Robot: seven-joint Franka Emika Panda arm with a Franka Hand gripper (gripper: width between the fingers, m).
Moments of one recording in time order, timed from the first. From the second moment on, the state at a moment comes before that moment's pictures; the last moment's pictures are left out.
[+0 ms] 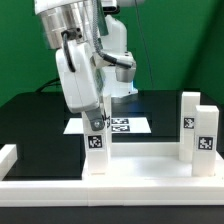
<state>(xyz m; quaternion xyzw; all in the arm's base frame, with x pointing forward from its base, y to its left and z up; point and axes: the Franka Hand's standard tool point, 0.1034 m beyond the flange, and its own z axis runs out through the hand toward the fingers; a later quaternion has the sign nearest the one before) 0.637 -0.053 0.105 -0.73 0.68 0.05 0.09</state>
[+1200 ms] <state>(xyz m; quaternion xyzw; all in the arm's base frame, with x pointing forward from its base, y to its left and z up) 0.639 -0.061 0.107 -0.97 0.21 0.00 0.06</state>
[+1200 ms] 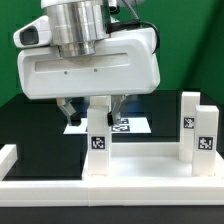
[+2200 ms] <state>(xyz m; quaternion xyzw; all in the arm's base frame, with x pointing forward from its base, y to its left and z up) 0.636 -0.066 0.104 -0.67 0.73 0.05 0.10</state>
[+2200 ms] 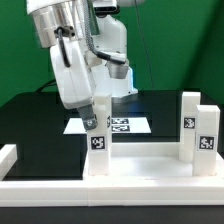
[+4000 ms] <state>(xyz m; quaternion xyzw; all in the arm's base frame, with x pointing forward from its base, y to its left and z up) 0.632 -0.057 0.103 -0.90 0.43 0.03 0.08</state>
